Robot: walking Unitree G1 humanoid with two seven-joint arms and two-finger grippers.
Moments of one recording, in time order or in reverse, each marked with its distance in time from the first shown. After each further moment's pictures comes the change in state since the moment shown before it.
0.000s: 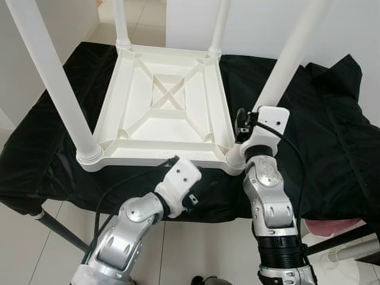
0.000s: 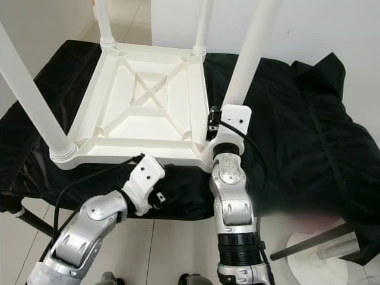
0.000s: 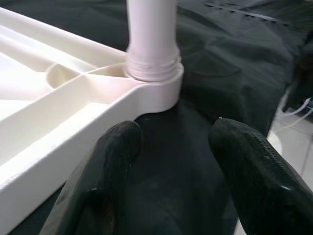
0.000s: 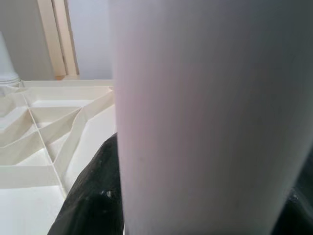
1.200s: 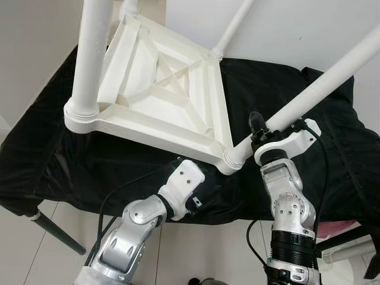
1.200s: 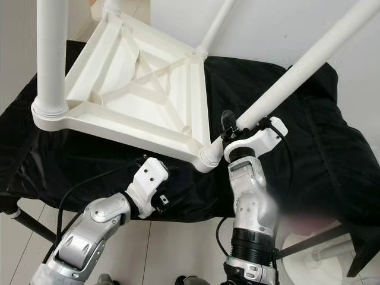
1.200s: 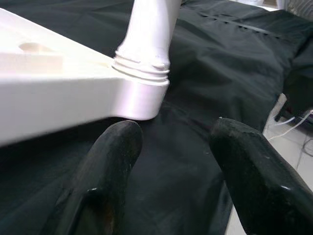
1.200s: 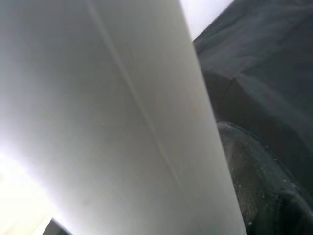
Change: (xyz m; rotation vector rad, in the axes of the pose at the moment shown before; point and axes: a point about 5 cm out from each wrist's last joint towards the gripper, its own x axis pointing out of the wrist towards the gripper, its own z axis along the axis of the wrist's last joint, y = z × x) left arm 0.003 -0.007 -0.002 -0.036 0.001 -0.022; right arm 0.003 -0.048 -0.024 0.847 0.175 -0.023
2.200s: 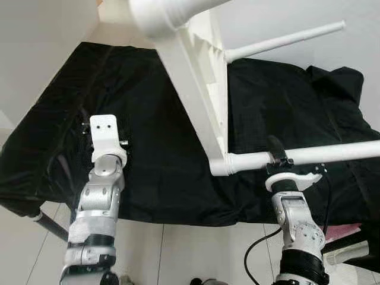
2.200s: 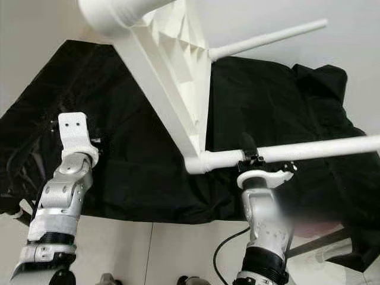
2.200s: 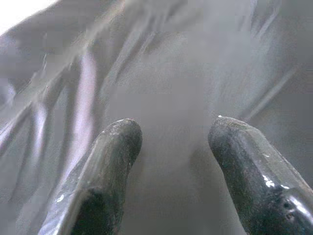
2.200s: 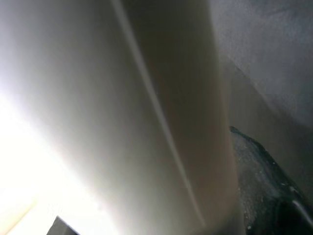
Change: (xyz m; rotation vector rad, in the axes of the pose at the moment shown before) left arm -0.036 0.157 0.019 -0.250 -0.001 1.139; right arm -0.023 -0.064 -0.014 0.574 0.024 0.039
